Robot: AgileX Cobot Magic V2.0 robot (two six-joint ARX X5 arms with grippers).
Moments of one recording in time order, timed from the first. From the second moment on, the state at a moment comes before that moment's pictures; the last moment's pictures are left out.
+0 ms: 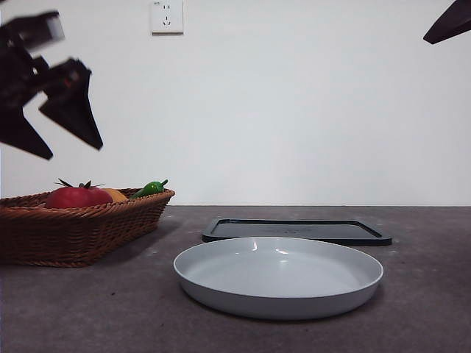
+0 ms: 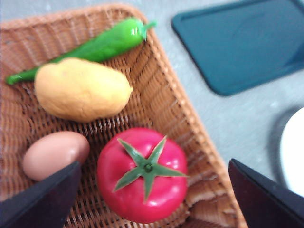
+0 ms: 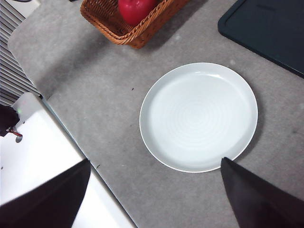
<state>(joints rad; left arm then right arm) -0.15 1.35 0.91 -0.30 0.29 0.17 0.37 0.90 1.01 -0.93 -0.55 -0.03</state>
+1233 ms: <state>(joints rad) -0.15 1.57 0.91 -0.20 0.28 0.22 0.37 0.90 1.01 -0.93 -0.55 -0.03</state>
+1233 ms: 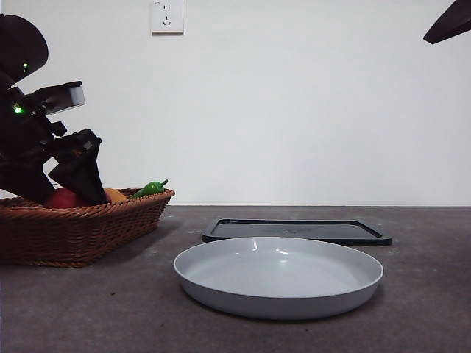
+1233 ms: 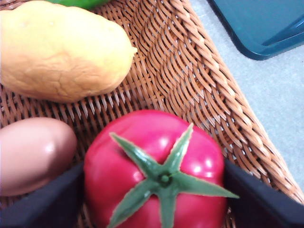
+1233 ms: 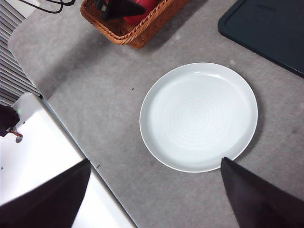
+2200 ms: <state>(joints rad) -0.46 1.26 1.00 -0.27 0.34 0.08 0.37 0.90 1.01 -0.93 -0.55 -0.03</state>
